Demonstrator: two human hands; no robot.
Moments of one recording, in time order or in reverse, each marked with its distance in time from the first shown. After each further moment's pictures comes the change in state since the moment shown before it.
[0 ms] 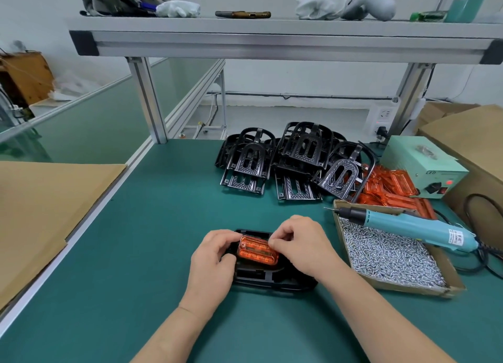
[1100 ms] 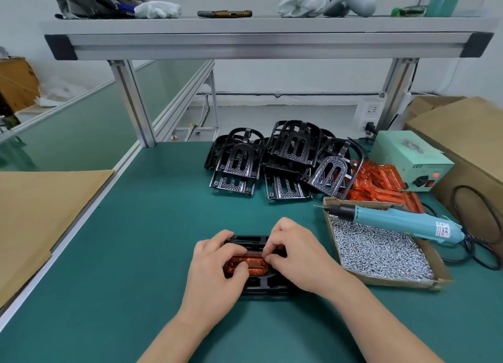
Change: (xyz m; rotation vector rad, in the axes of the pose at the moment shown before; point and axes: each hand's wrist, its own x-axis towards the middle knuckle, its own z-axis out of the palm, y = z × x) left_hand -0.008 0.002 0.007 0.446 -0.084 0.197; right_hand -0.016 0.012 -0.005 -0.088 -0.109 -0.179
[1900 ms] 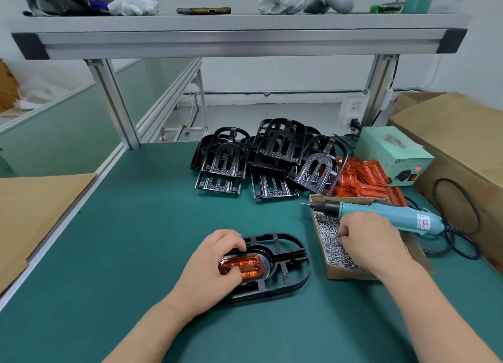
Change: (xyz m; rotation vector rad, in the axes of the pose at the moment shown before) left_hand 0.021 0.003 -0.002 -0.066 -0.321 0.142; right_hand -0.029 0.079 -0.071 -0.570 0.172 0.511
